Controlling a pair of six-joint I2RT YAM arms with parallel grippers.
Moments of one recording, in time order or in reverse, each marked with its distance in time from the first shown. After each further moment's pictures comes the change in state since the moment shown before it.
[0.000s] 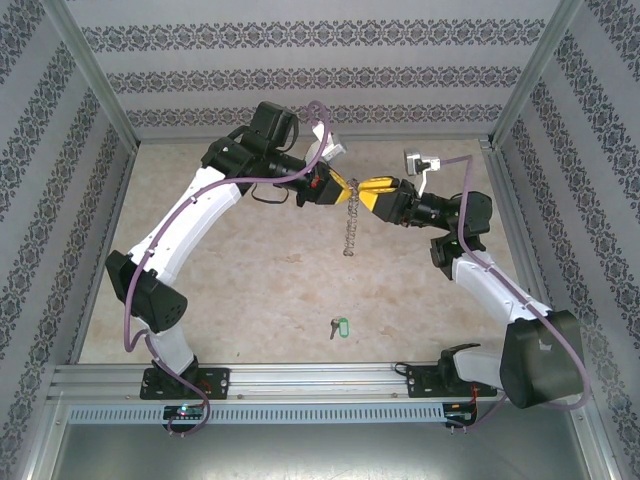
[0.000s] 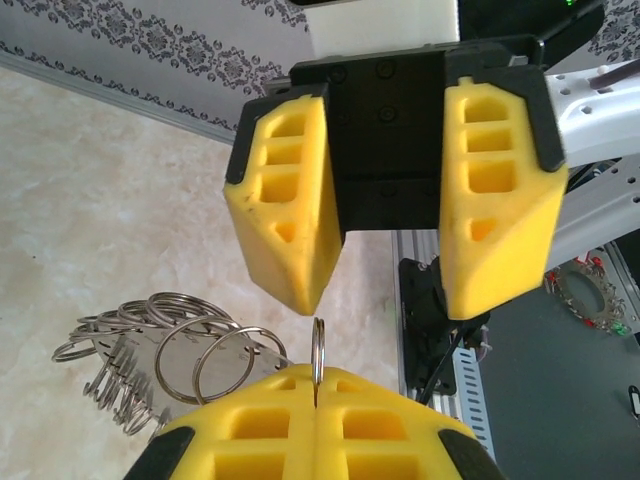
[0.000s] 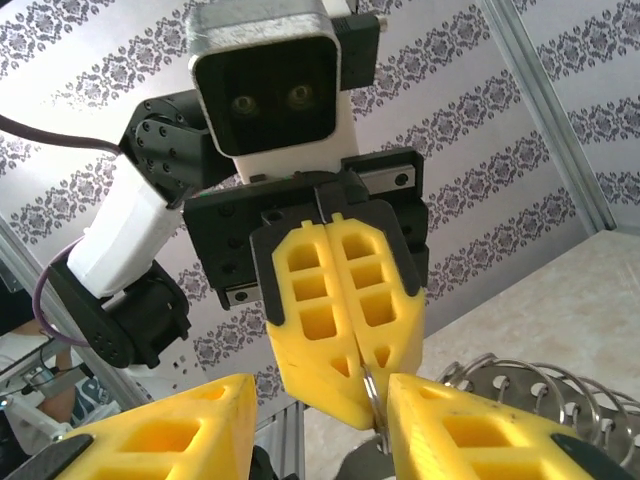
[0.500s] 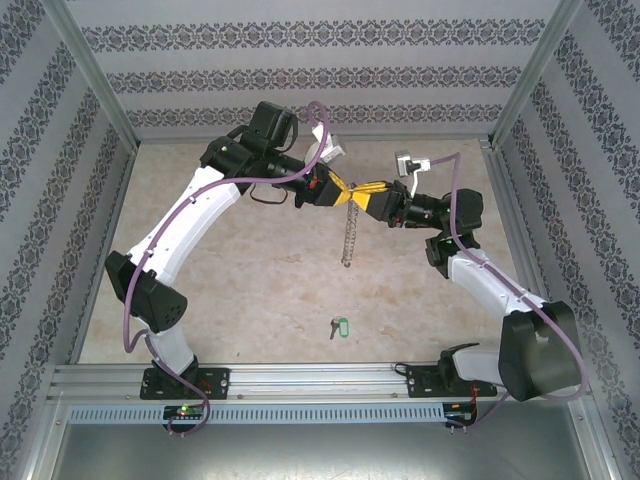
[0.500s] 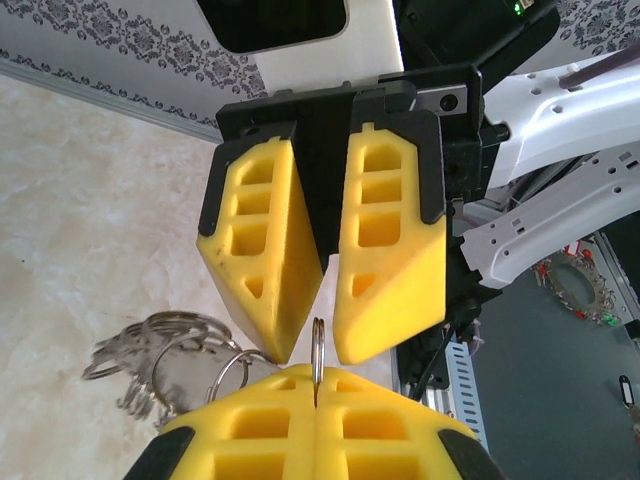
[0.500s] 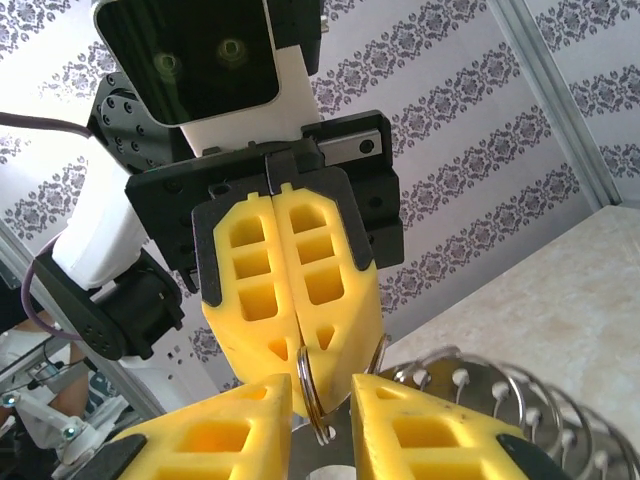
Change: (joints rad) left arm 0.000 0.000 0.010 -0.023 0.018 0.023; right arm 0.028 0.031 0.000 -0.028 0.000 -0.027
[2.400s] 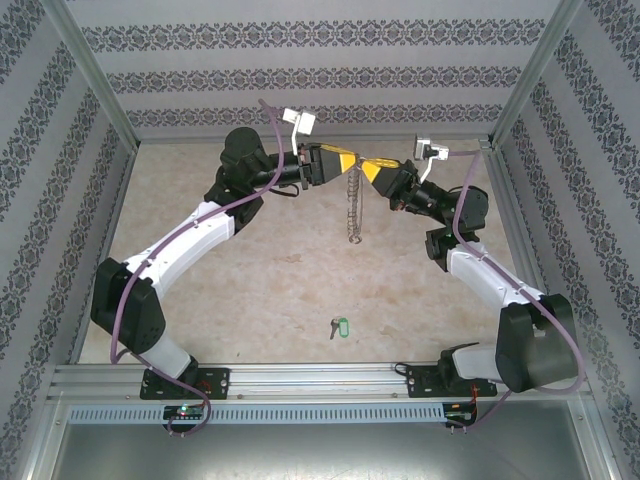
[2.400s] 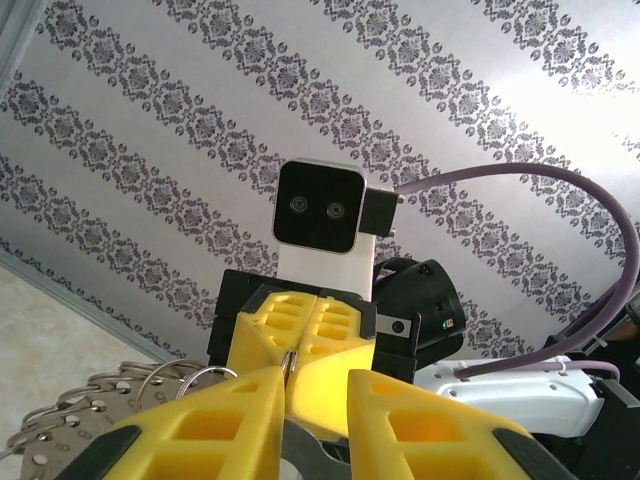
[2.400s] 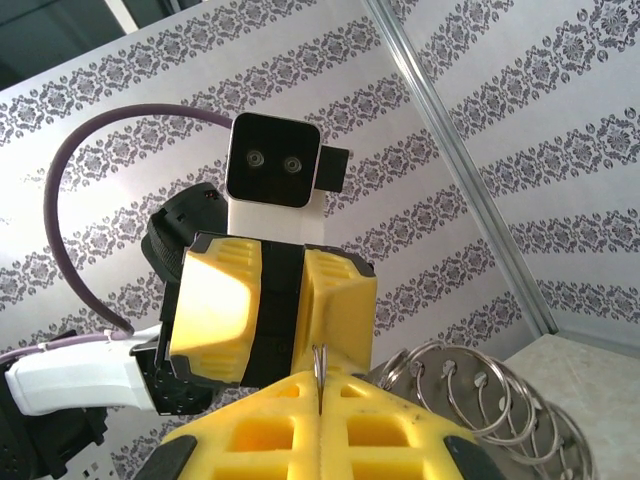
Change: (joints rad) left arm 0.020 -0.174 -0.599 1.404 -0.061 -1.077; right arm -0.015 0.040 0.050 0.159 0.223 0.028
